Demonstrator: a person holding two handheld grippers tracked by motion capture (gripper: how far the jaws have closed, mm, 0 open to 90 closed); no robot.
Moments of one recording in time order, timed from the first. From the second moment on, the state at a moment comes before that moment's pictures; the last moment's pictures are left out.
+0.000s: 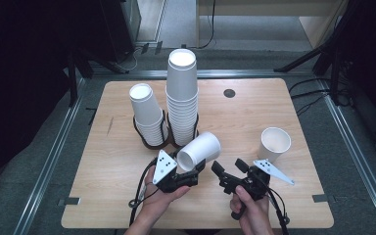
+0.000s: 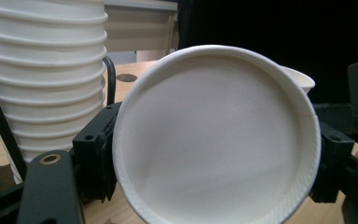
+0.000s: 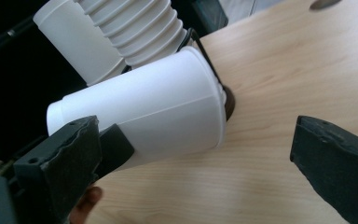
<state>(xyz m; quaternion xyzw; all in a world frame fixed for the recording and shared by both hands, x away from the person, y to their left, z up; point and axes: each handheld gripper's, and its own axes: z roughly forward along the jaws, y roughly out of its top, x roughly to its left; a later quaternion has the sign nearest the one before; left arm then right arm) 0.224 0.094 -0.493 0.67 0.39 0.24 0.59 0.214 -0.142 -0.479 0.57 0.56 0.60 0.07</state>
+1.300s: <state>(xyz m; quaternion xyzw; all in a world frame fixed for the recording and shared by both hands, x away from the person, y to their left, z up) 0.216 0.084 -0.493 0.64 0.36 0.27 0.62 0.255 -0.113 -0.505 0.70 0.22 0.59 -0.33</state>
